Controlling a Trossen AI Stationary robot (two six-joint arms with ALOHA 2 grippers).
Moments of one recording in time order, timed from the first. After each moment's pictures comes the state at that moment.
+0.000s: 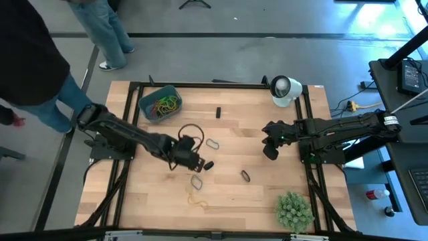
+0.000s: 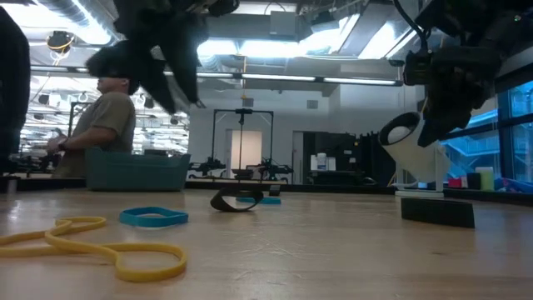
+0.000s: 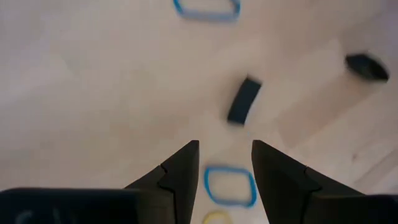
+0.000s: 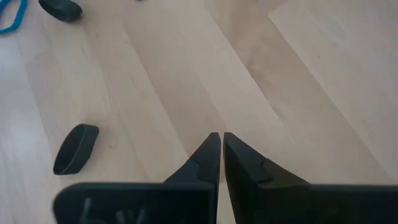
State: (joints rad) left arm -0.31 1.57 1.16 -0.77 -0.27 -1.41; right arm 0.03 0.97 0.56 -0.56 0.12 0.54
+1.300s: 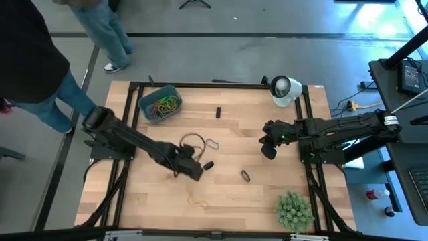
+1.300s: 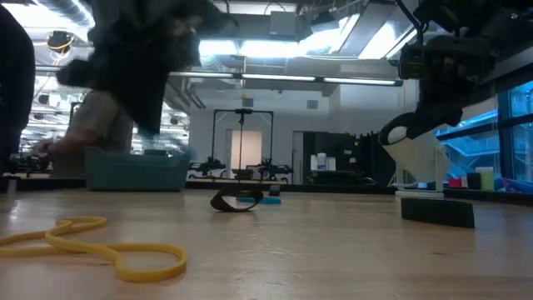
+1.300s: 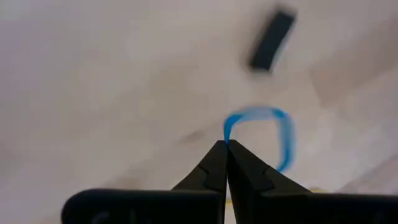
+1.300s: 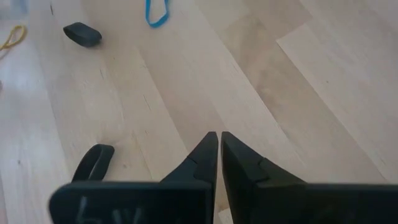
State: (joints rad) left arm -0.36 1.66 1.16 -0.78 -0.15 -1.47; right arm 0.03 0.97 0.56 -0.48 0.12 0.54
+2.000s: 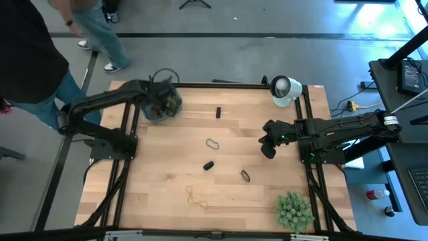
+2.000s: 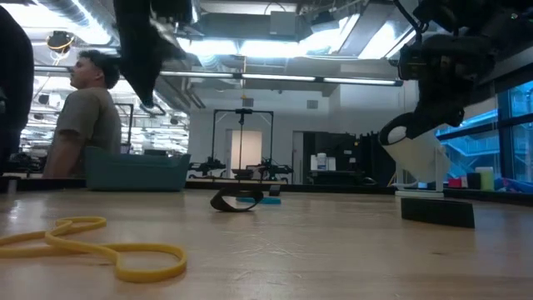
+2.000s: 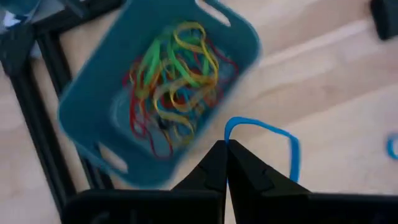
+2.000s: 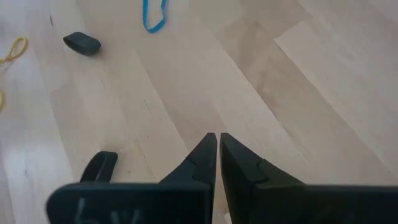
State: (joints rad) left arm 0.46 1.24 1.14 -1.19 -0.27 -0.72; right arm 0.03 0.97 0.56 -0.47 0.12 0.59
